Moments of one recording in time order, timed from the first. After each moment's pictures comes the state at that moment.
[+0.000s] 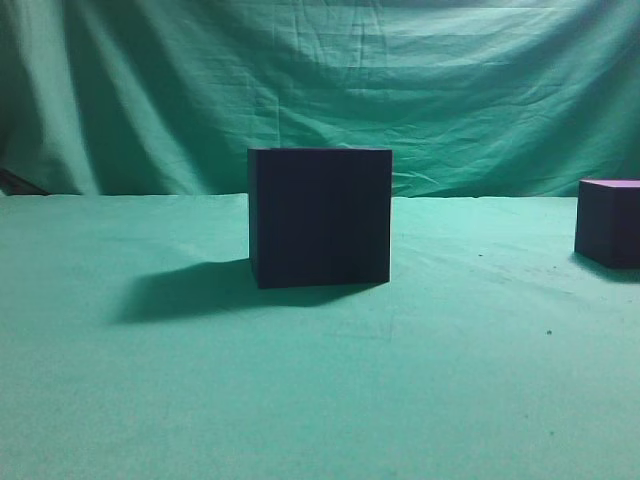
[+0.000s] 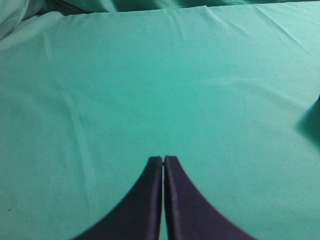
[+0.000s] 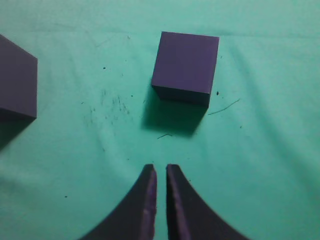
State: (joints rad) left arm -0.11 -0.02 0.02 0.09 0.36 -0.03; right arm 0.11 1.00 -0.65 0.29 0.72 -0.18
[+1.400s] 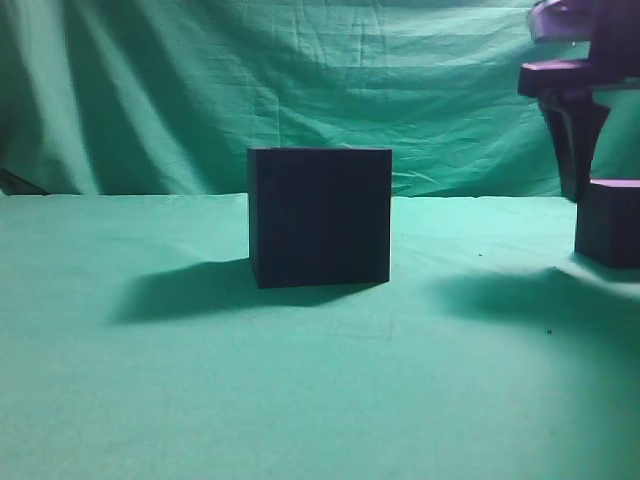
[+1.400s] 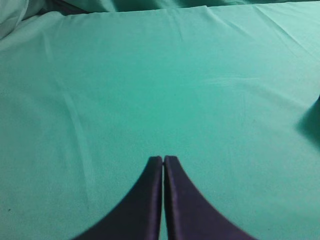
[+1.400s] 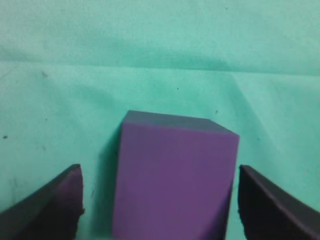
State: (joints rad) left arm -0.11 -0.02 0.02 0.09 0.36 -0.03; right arm 0.29 1.74 -1.14 -0.15 0.83 0.29
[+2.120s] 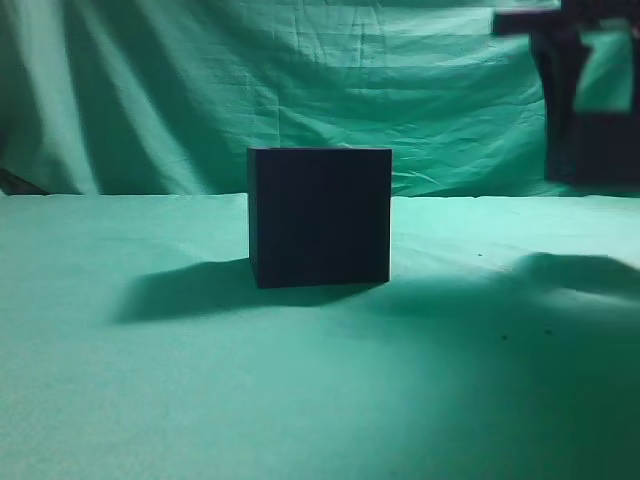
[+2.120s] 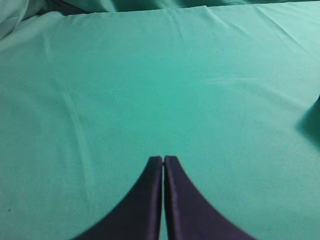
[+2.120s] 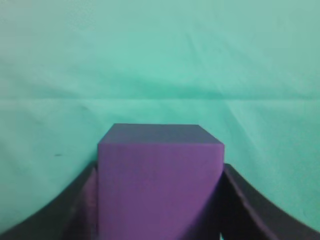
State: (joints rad) left arm -0.11 -0.02 0.02 0.09 0.36 -0.03; right arm 0.31 1.76 -1.34 -0.15 1.01 0.33
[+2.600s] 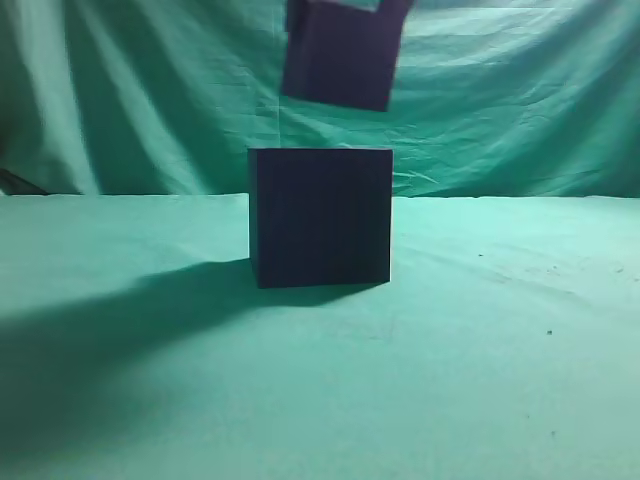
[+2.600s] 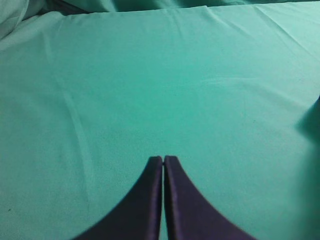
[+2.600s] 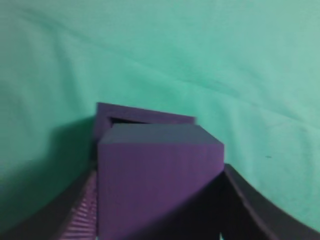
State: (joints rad) left arm -0.11 -0.02 0.02 0.09 0.36 -0.03; right arm 0.74 1.76 -1.54 -0.11 1.05 0.37
